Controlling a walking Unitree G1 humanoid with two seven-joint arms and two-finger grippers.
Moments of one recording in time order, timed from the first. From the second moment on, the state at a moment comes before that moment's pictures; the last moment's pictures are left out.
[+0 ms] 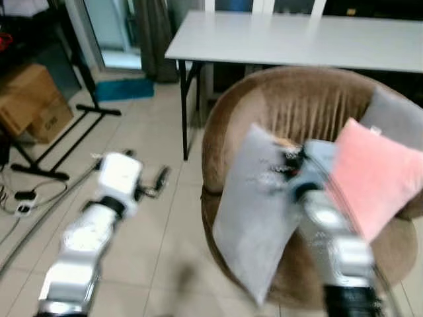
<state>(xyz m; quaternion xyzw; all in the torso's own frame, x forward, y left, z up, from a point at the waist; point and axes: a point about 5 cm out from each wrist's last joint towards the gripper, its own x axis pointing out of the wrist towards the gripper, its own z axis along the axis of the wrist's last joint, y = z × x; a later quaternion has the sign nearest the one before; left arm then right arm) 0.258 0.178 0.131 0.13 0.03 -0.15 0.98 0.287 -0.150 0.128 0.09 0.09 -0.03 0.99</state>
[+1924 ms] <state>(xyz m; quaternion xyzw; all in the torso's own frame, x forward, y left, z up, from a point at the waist) 0.246 0.156 0.121 0.07 0.09 -0.40 0.91 0.337 -0.194 0.079 0.14 0.14 -0.10 0.97</state>
